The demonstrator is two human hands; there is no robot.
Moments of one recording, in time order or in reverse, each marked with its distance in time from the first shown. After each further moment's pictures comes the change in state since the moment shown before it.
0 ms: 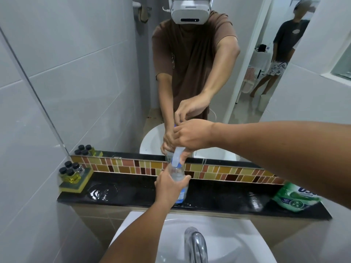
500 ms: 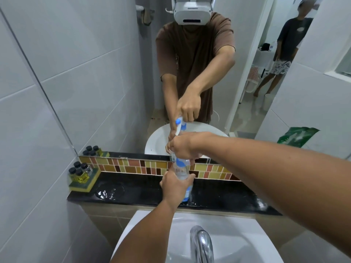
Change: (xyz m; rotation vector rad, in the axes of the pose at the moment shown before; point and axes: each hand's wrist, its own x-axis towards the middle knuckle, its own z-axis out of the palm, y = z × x) left_hand -0.005 0.004 0.004 -0.014 0.062 -0.016; right_hand 0.040 -0.032 -0.020 0.717 -0.507 0.695
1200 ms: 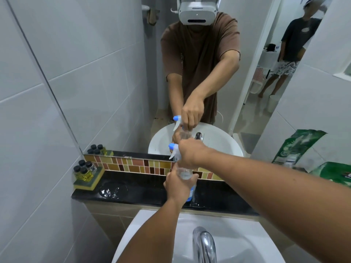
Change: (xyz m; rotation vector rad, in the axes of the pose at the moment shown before) left_hand 0.001 0.006 0.002 0.005 0.016 -0.034; right_hand 0.009 -0.003 0.041 0.129 0.328 0.097
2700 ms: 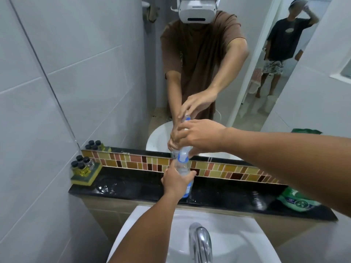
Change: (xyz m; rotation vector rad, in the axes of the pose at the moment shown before) left_hand 0.000 -0.001 -0.004 0.047 -0.025 0.001; right_hand -0.010 0.044 -0.045 -0.643 0.216 -0.772
